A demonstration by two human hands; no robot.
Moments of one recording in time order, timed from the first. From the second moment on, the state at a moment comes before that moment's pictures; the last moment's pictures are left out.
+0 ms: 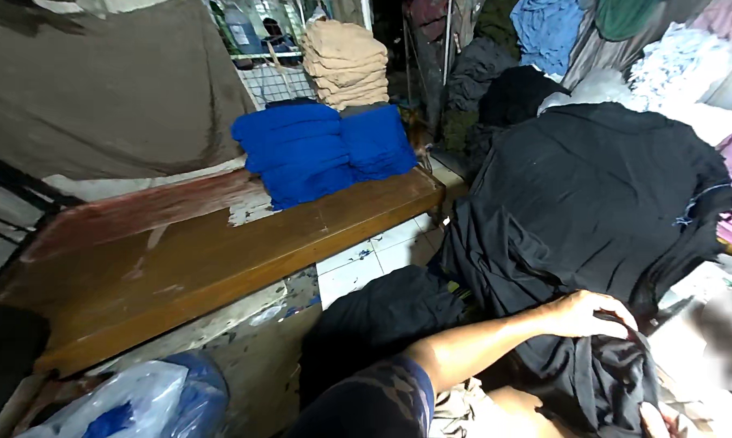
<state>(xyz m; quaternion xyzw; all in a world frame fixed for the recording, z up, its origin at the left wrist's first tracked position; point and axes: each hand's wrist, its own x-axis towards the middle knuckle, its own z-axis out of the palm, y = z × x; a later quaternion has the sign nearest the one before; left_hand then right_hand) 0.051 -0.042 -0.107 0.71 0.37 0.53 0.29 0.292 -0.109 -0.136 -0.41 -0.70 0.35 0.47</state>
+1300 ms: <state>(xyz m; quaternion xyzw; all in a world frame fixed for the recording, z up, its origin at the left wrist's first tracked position) 0.124 -0.048 -0.019 0.80 0.37 0.44 0.19 0.322 -0.142 -0.095 -0.42 -0.61 0.38 0.55</state>
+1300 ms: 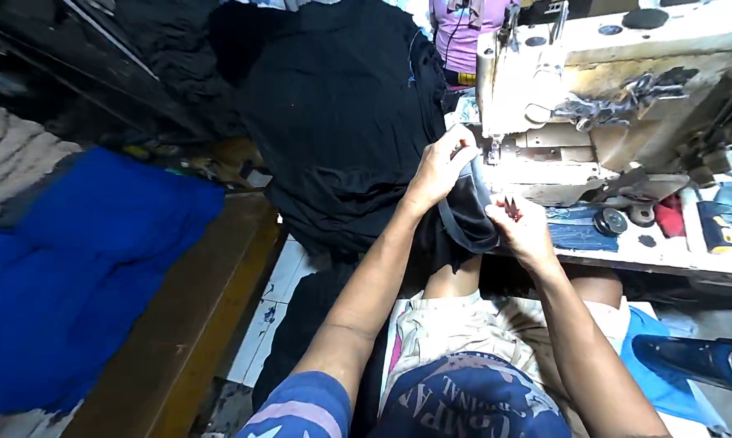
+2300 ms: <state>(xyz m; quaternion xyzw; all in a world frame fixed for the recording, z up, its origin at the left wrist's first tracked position) 0.162 0.065 -0.040 0.82 0.40 0.39 0.16 0.326 -0.100 -0.103 -0.50 -0.54 0.32 0.60</state>
